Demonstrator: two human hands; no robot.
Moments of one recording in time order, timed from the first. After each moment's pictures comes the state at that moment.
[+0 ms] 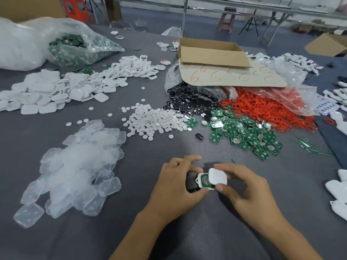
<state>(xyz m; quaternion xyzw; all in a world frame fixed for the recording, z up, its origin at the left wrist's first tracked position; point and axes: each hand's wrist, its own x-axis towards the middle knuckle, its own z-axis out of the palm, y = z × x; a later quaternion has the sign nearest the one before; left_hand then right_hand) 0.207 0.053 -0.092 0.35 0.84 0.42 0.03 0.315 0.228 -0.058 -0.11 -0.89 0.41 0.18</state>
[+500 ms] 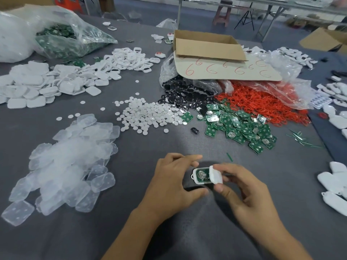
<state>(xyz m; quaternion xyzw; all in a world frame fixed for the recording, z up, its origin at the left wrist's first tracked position) 0.210 0.050 -0.088 0.39 0.83 0.40 0.04 0.333 0.217 -0.061 -0.07 -0.85 0.48 0.22</state>
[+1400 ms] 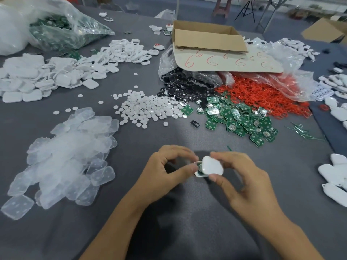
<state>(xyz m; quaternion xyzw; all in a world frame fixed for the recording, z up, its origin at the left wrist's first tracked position) 0.193 0.031 -0.079 0.34 0.70 0.61 0.17 0.326 0.217 -0.052 0.00 -0.91 0.33 0.24</state>
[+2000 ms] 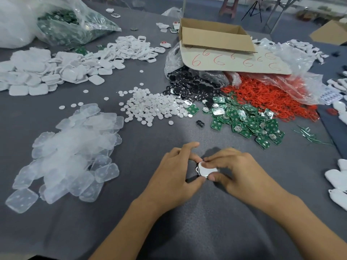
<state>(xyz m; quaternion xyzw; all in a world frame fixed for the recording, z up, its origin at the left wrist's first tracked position) 0.205 0.046 -0.095 0.39 0.82 0.42 0.08 0.289 0.231 -0.033 0.05 -0.97 0.22 0.03</state>
